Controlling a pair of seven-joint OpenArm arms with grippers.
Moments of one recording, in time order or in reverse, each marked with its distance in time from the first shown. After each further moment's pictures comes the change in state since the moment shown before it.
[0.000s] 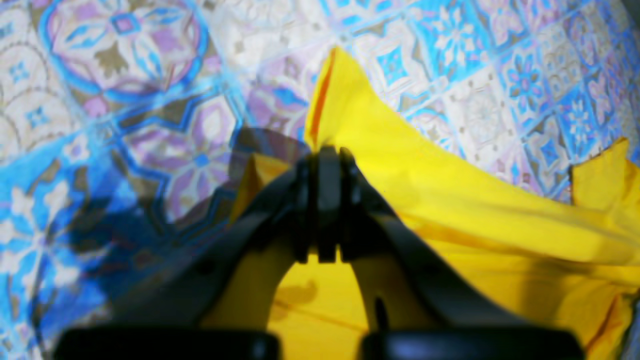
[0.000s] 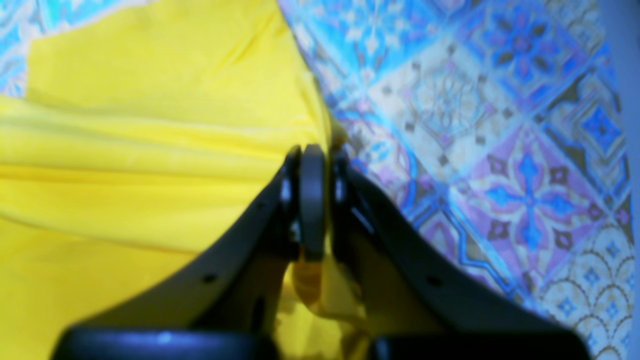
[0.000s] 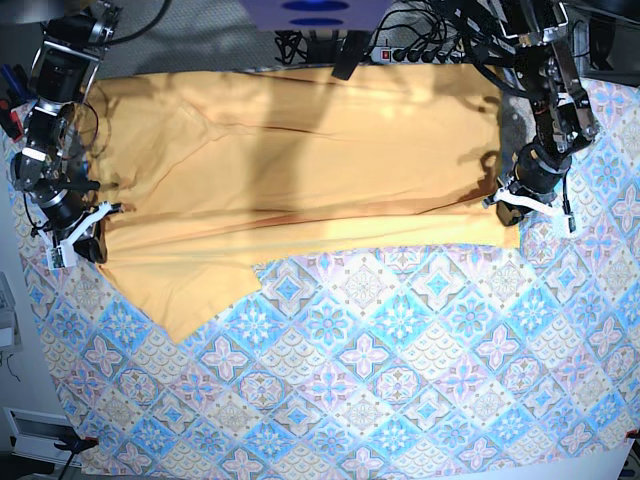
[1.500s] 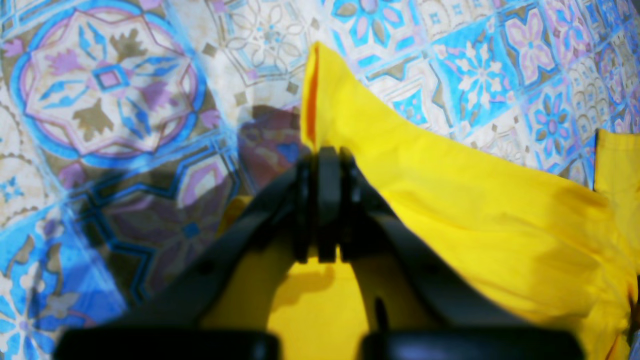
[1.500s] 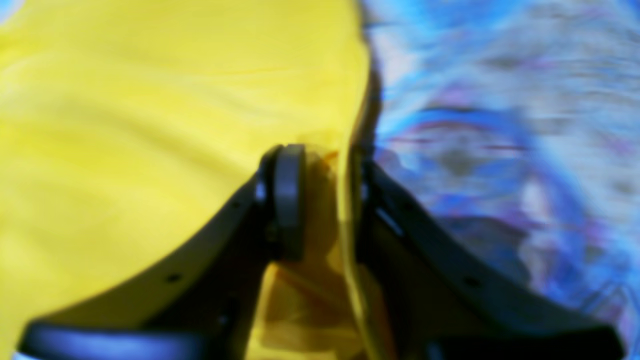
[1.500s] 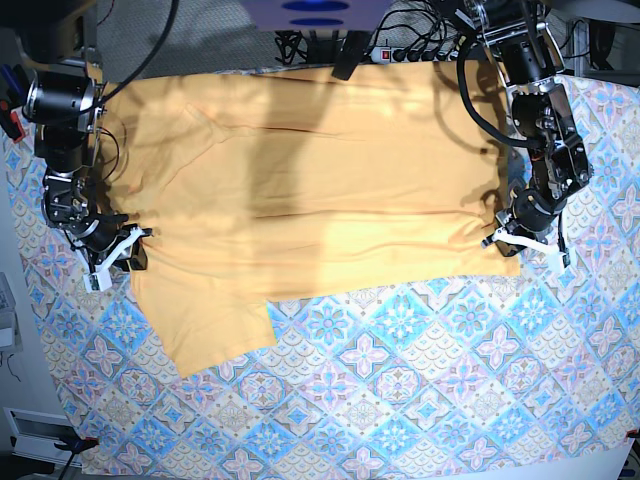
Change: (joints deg) left arm -13.2 0.5 0.2 -13.1 5.8 0.4 -0.1; right arm 22.5 0.9 -17.2 -40.4 -3.6 -0.9 9.2
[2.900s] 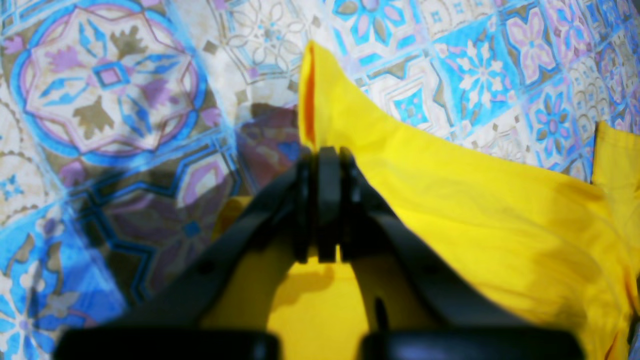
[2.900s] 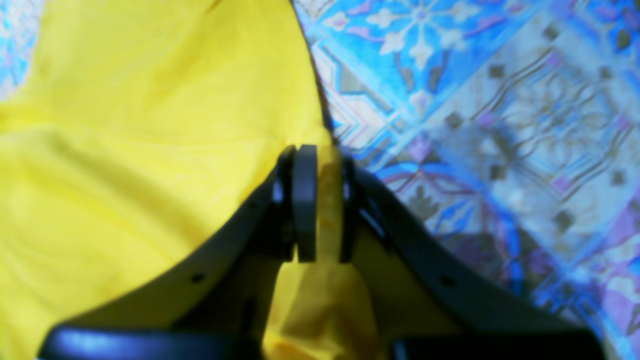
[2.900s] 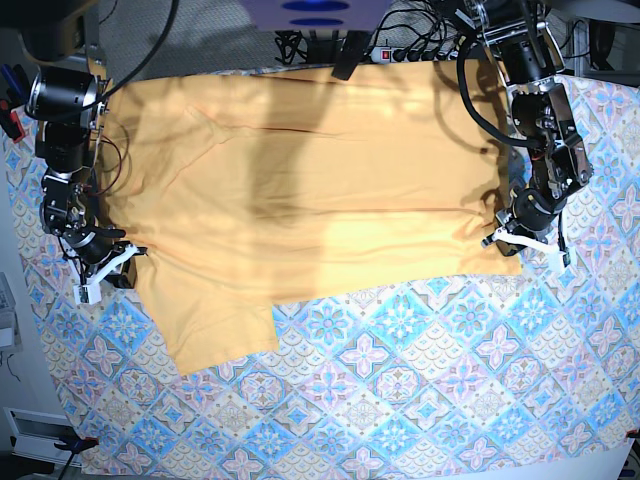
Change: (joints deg) left arm 0.0 0.0 0.0 0.0 -0.2 0.0 0.0; right arm -0.8 -0.4 2.5 6.2 4.8 -4.7 -1.0
